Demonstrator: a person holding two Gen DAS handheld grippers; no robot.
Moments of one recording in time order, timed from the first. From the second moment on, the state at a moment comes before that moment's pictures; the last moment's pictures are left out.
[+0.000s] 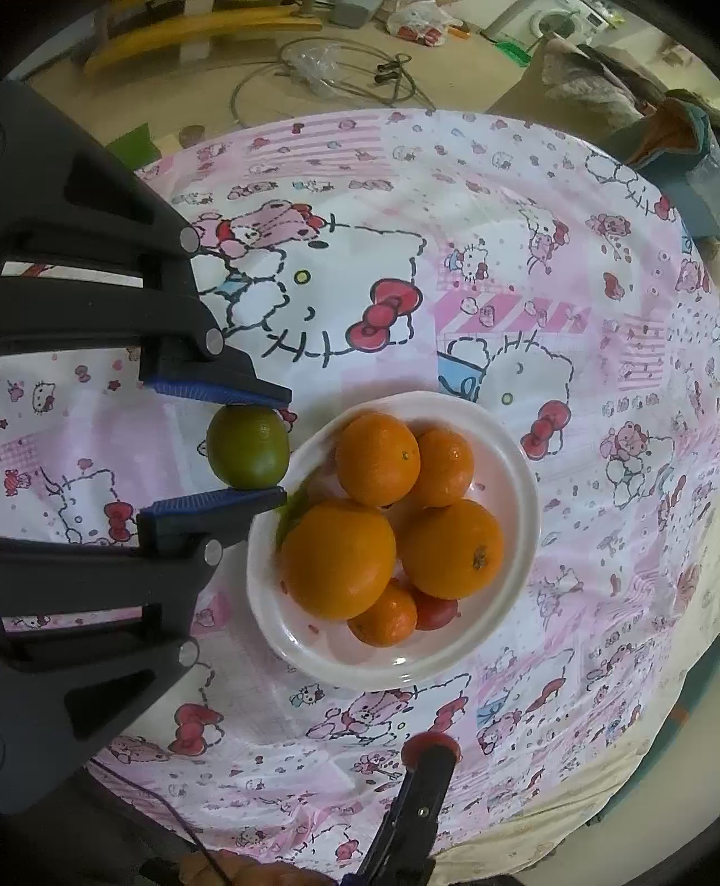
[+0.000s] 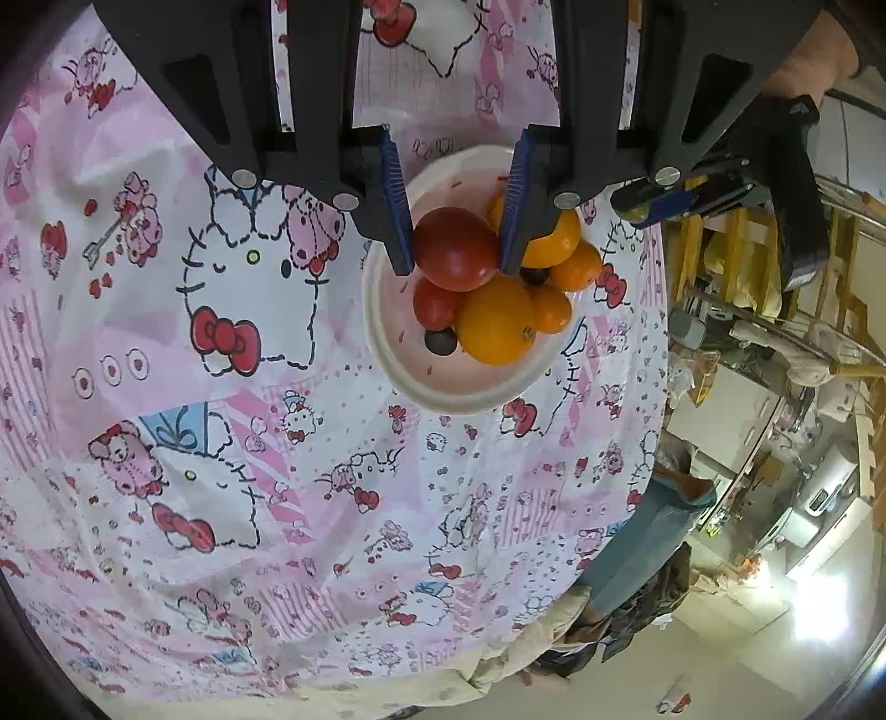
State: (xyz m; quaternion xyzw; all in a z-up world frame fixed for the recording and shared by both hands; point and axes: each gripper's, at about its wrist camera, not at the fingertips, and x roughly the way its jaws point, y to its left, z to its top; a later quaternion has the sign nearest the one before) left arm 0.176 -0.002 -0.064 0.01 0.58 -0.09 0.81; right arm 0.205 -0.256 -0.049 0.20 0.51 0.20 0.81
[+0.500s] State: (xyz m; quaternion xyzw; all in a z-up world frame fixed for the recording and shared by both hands) left arm 0.198 -0.017 -0.083 0.03 0.58 -0.13 0.80; right arm 0.231 -0.249 -0.089 0.22 0.54 0.20 0.79
